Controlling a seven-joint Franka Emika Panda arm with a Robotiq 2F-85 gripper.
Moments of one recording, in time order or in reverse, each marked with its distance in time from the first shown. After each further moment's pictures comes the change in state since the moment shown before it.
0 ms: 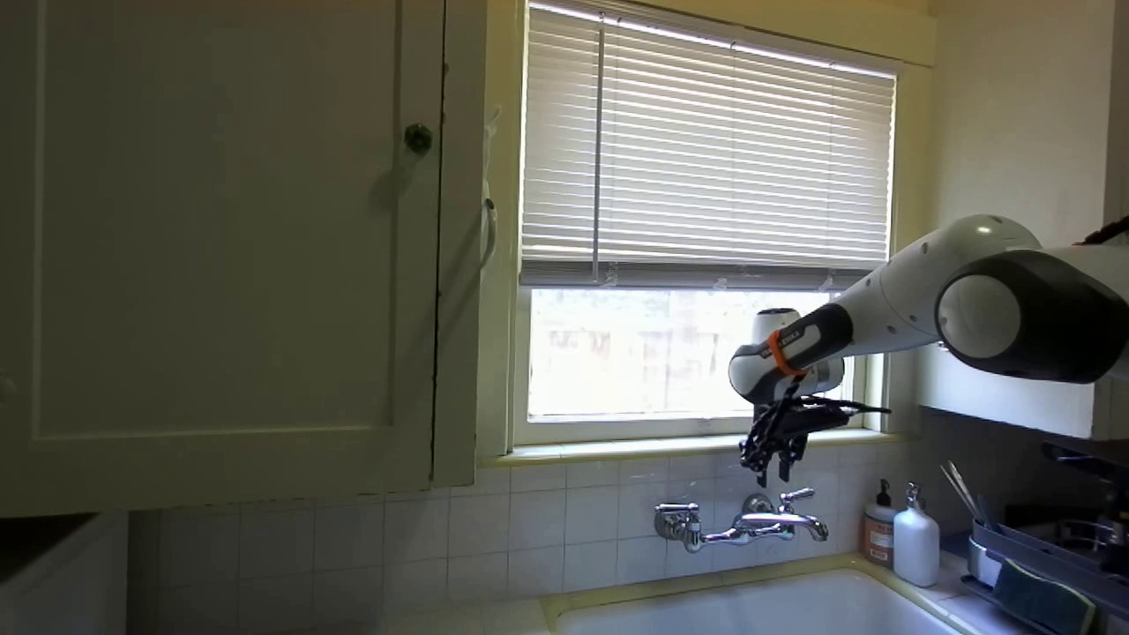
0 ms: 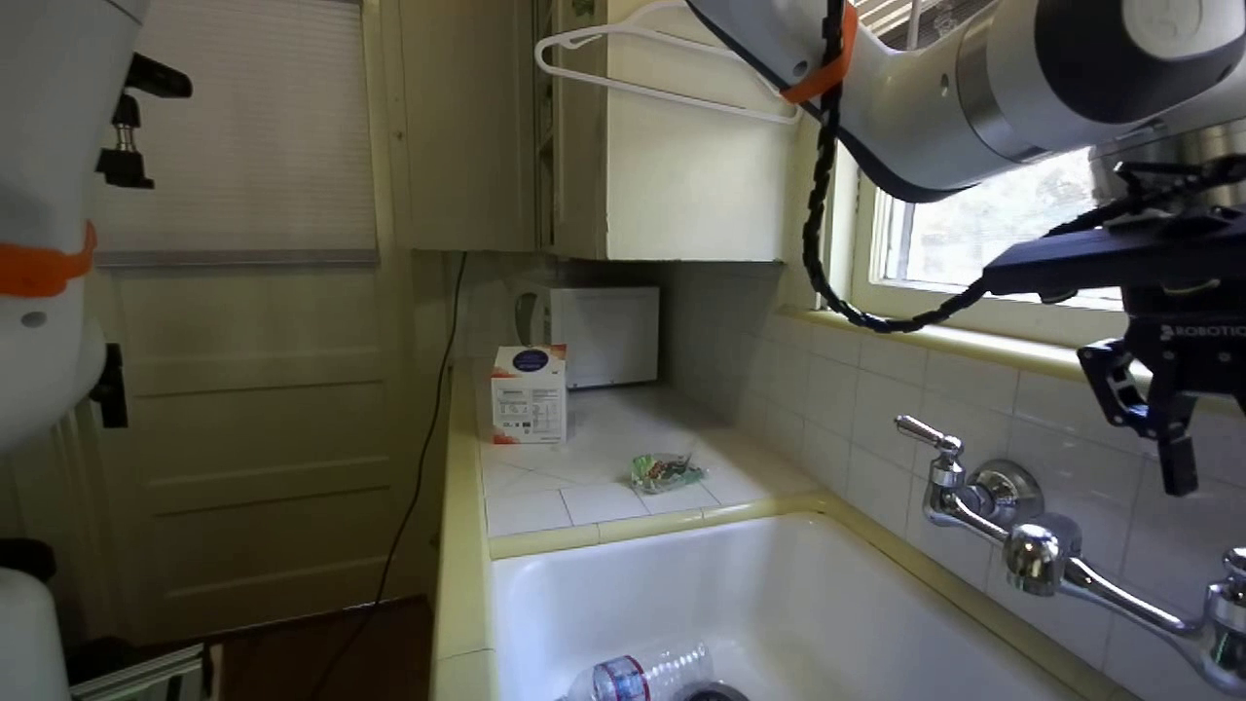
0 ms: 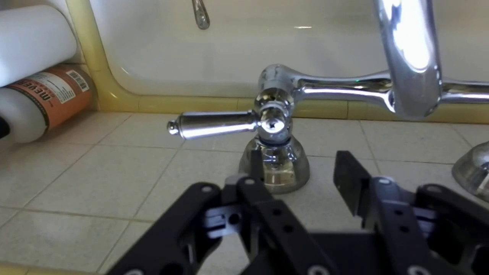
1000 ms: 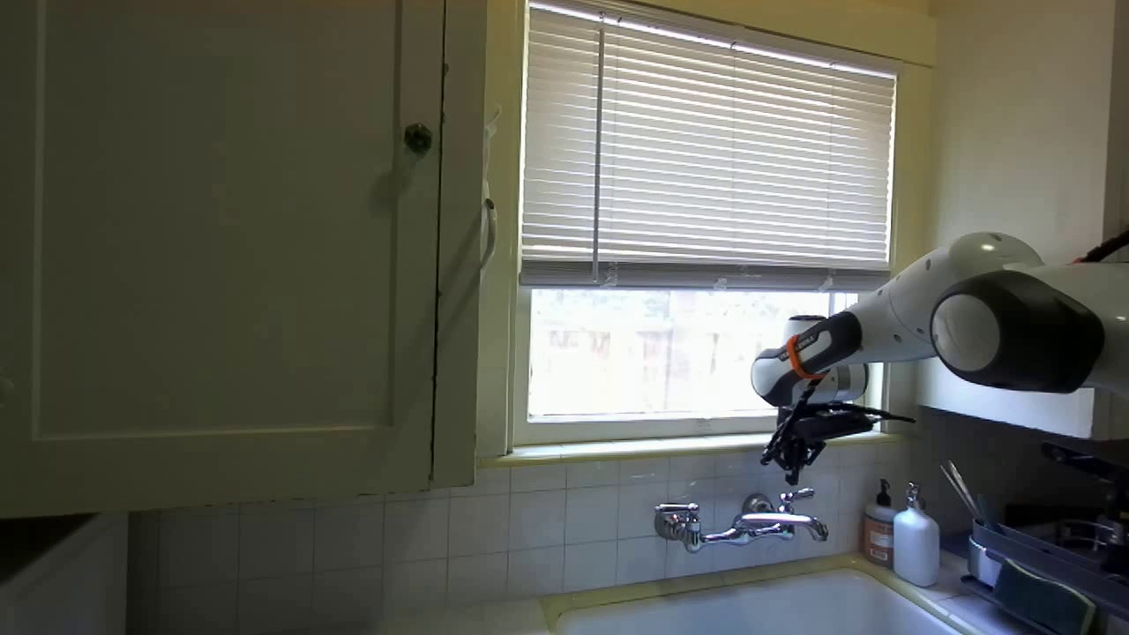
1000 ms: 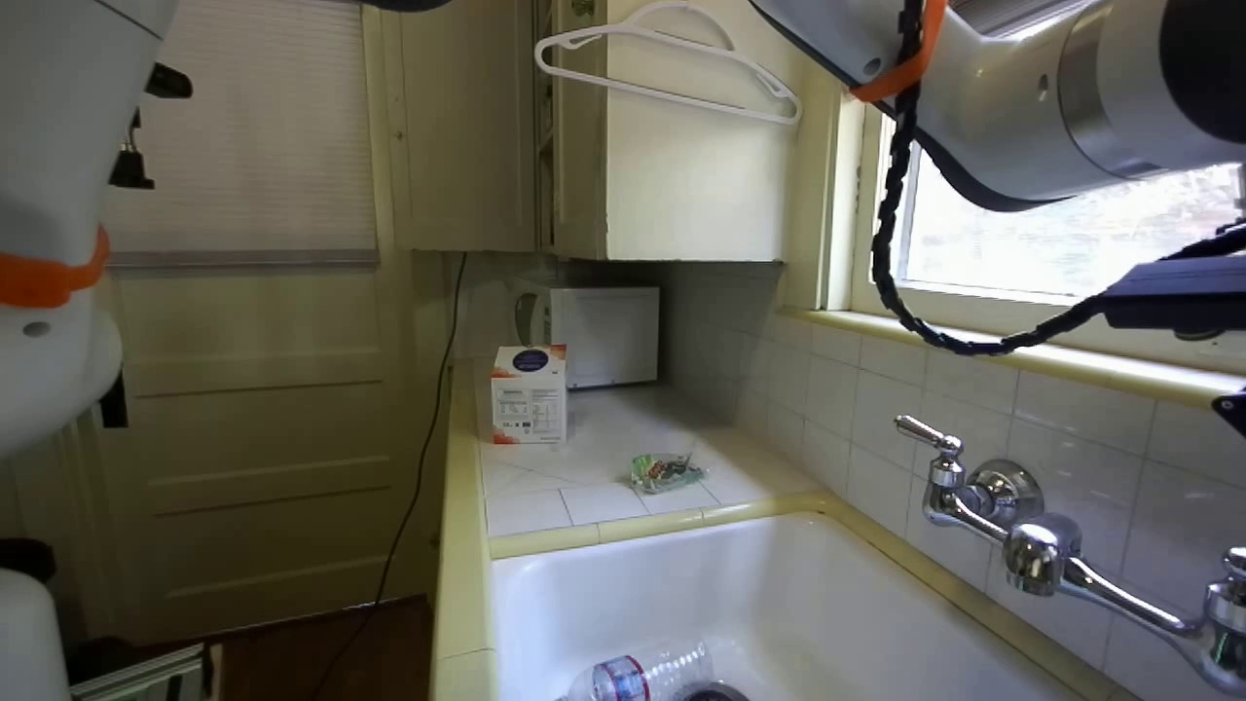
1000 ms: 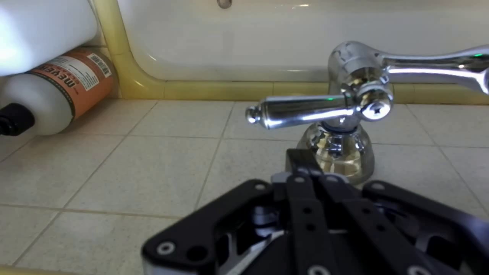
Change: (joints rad) arm -0.095 0.064 -0.002 0.056 0.093 0.060 -0.137
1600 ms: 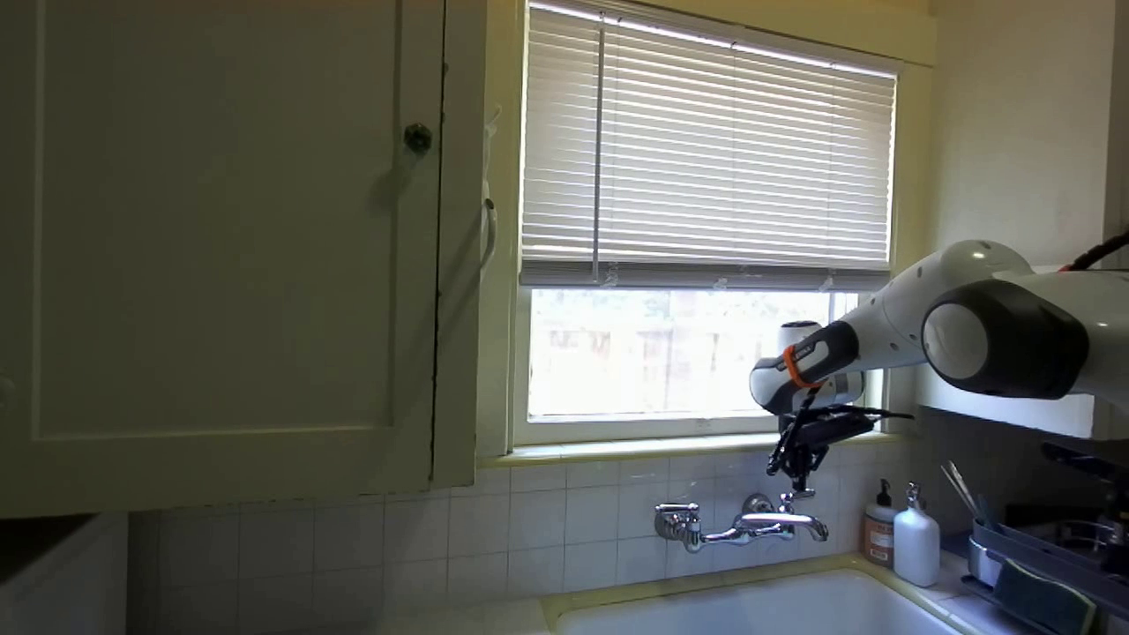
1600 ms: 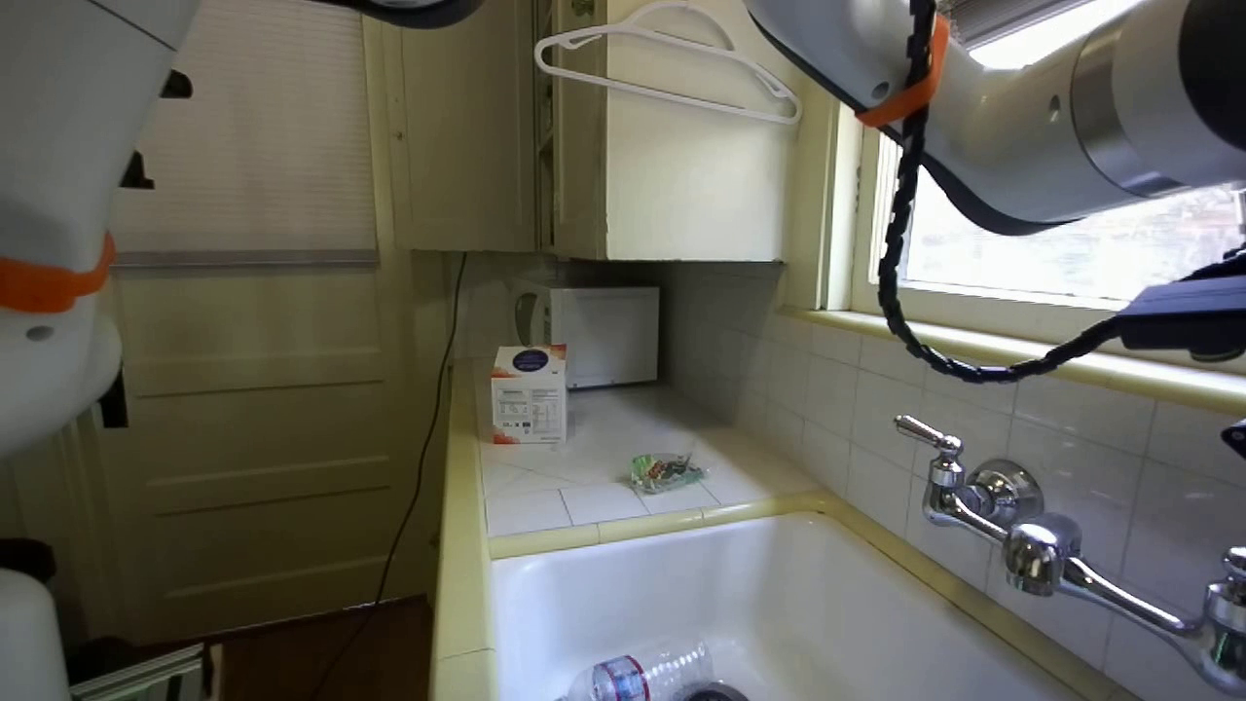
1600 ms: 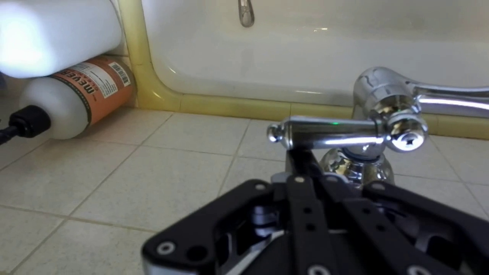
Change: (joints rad) arm 0.006 0.033 -0.010 0.030 -0.076 -0.047 -0.011
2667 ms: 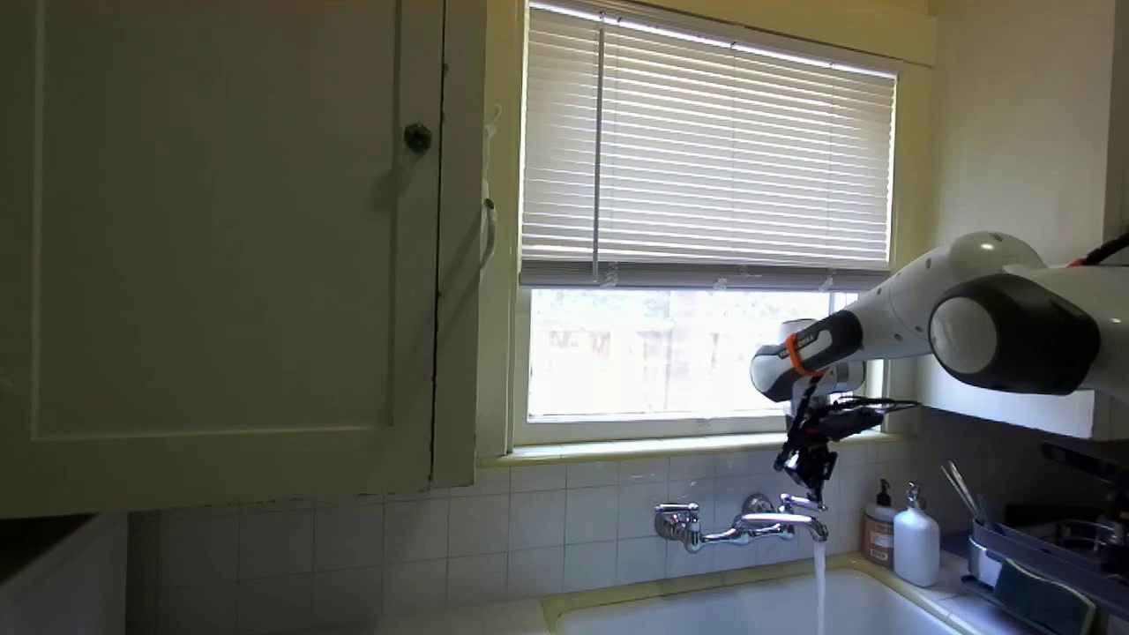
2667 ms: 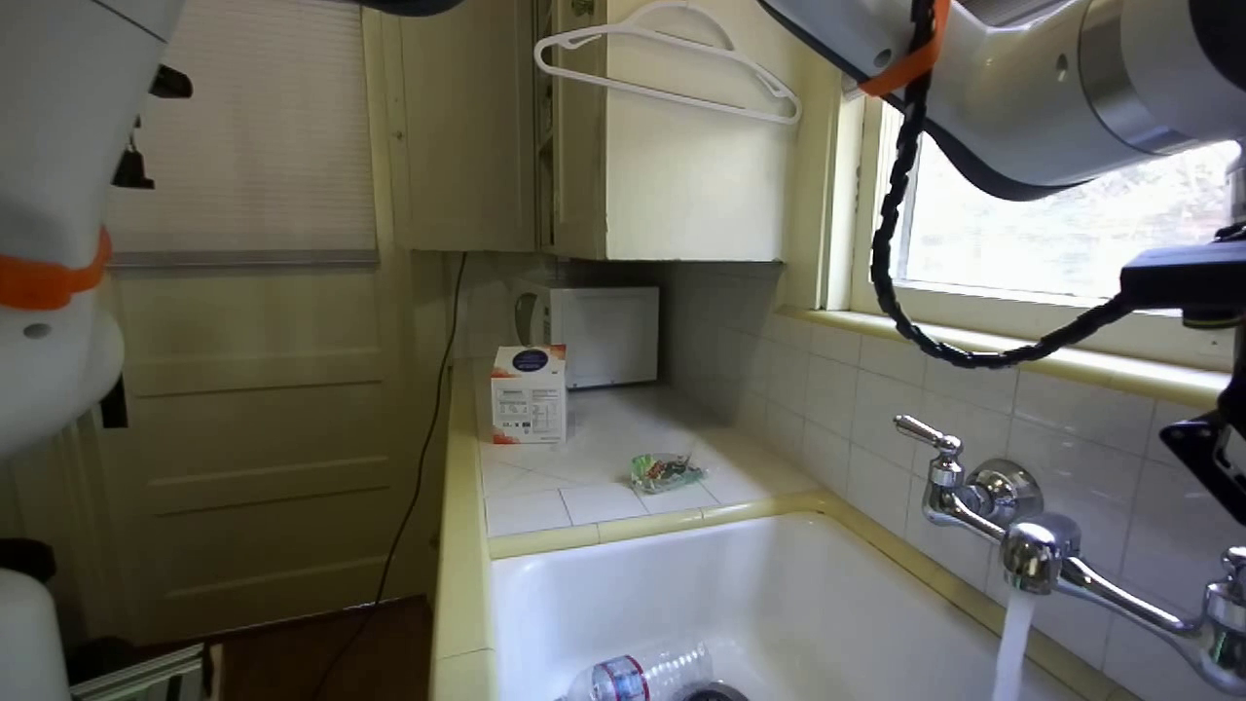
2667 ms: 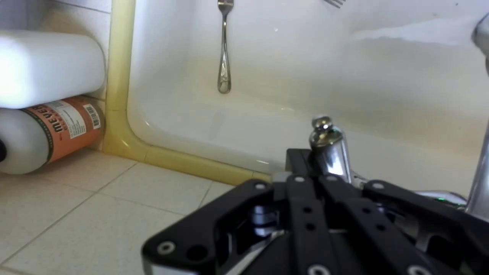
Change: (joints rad) arm -0.019 -0.022 0.021 0.021 0.012 -0.253 -0.214
